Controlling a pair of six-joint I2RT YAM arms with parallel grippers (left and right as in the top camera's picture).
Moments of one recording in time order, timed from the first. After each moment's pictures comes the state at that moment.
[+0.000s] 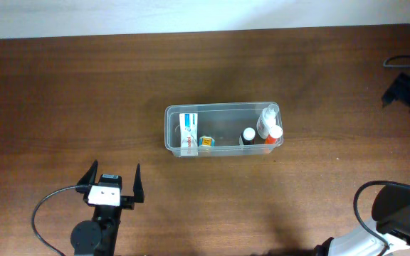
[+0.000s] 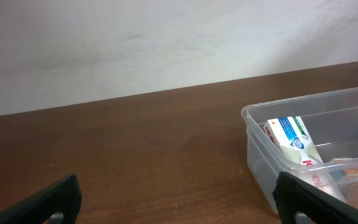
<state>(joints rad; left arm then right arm) -0.02 0.01 0.01 -0.07 0.08 0.11 -0.49 1.84 2.13 -1.69 0.02 0.24</state>
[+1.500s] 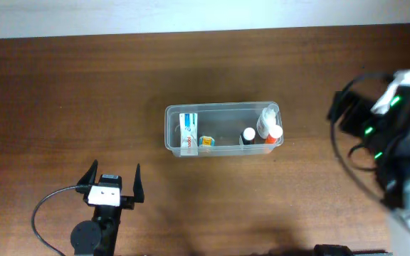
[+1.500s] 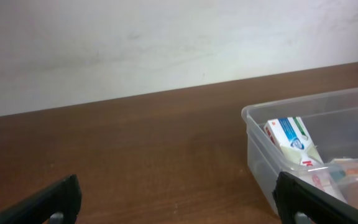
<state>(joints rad) -0.02 0.01 0.01 -0.07 0.08 0.11 -0.09 1.00 1.18 -0.74 0.04 0.34</state>
